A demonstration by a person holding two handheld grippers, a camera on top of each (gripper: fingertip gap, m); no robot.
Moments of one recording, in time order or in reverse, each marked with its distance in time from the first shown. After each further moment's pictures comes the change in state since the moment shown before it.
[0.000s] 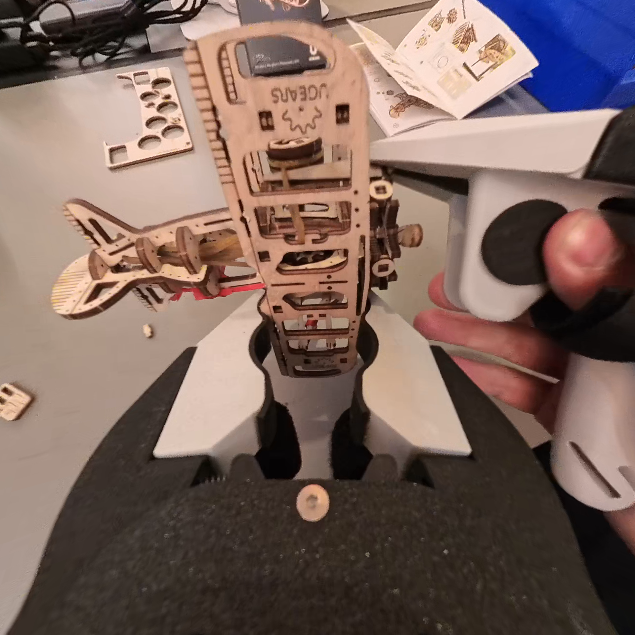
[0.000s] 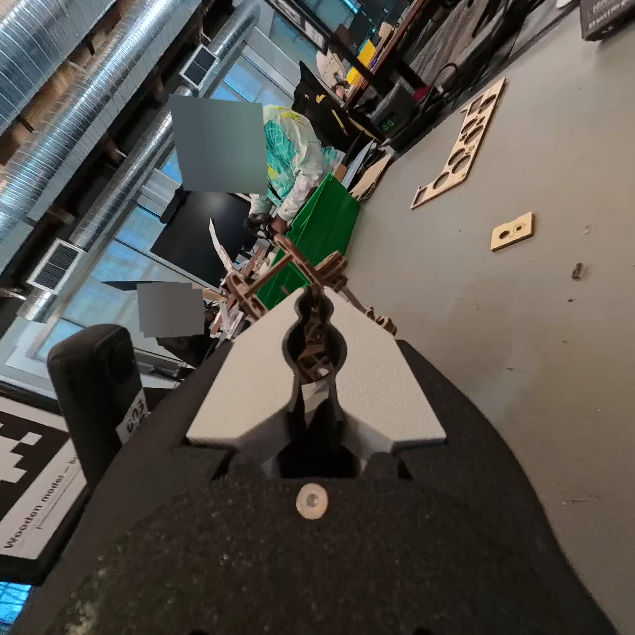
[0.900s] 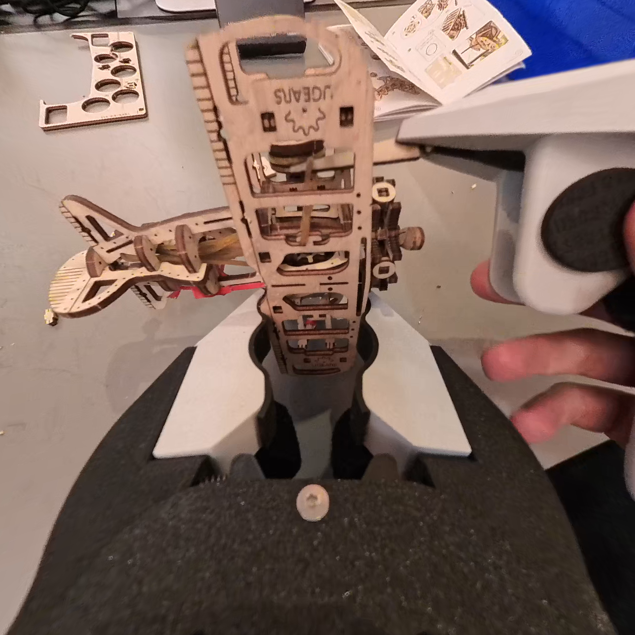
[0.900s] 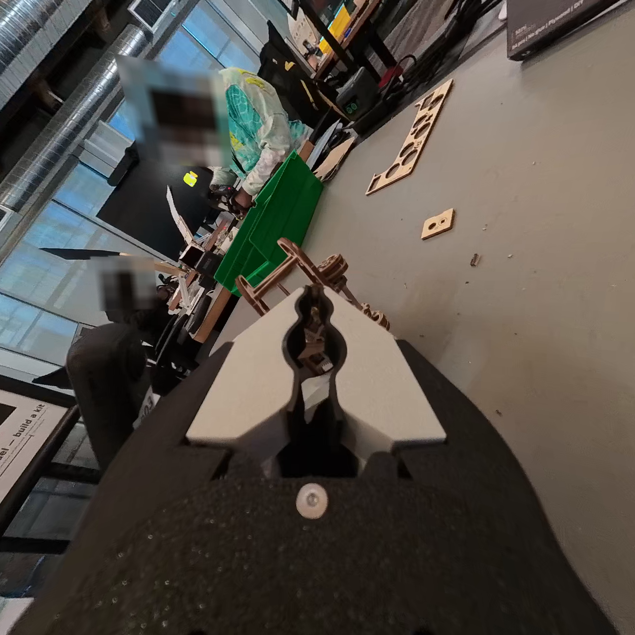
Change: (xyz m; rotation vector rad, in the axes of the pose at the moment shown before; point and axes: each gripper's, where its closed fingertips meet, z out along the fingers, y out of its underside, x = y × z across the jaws) left arm 0.031 0.023 0.028 0.030 0.001 -0.057; right arm 0.031 -0.002 -0.033 -0.074 0.092 -0.094
